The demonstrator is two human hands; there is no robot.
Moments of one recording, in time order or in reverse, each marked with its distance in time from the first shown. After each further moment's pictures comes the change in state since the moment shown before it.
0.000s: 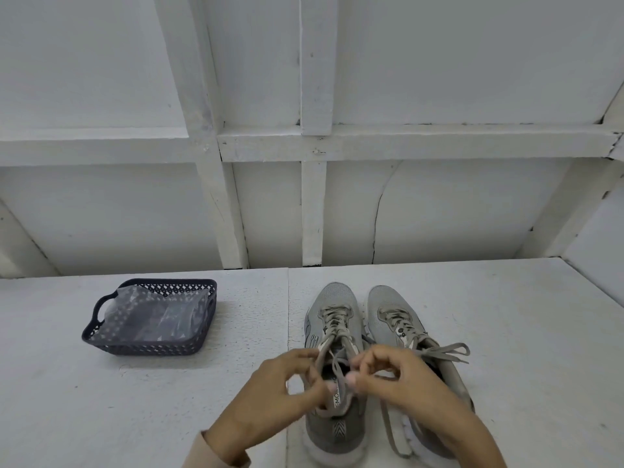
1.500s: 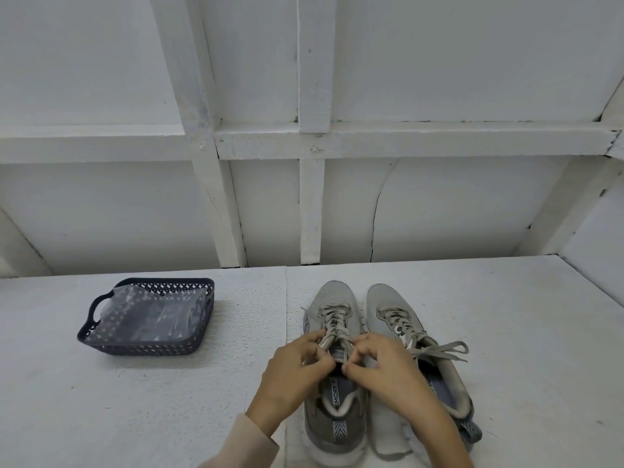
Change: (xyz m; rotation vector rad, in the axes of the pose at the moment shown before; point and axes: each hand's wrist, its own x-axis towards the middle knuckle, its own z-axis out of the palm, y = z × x) left_hand 0.039 -0.014 0.027 -0.167 0.145 -0.130; right_hand 0.033 0.010 0.015 -0.440 0.141 -0.032
